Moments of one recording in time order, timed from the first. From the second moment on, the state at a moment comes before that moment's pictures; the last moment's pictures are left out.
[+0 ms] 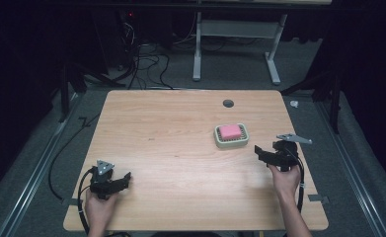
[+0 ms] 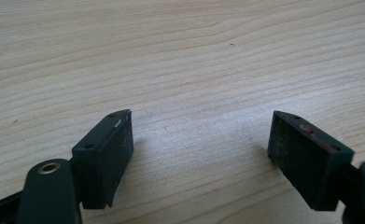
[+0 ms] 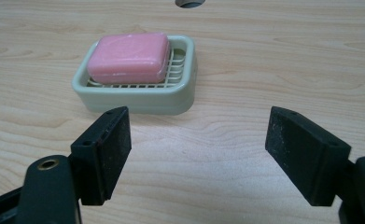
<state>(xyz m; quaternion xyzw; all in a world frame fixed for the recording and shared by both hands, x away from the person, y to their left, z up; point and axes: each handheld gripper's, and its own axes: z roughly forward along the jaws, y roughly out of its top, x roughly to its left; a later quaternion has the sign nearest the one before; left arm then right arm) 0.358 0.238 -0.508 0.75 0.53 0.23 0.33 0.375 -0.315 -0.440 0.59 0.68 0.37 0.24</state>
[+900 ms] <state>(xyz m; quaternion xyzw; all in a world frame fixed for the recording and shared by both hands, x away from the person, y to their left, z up) 0.358 0.238 -0.508 0.75 0.53 0.23 0.33 0.341 -0.318 -0.456 0.60 0.67 0.38 0.23</state>
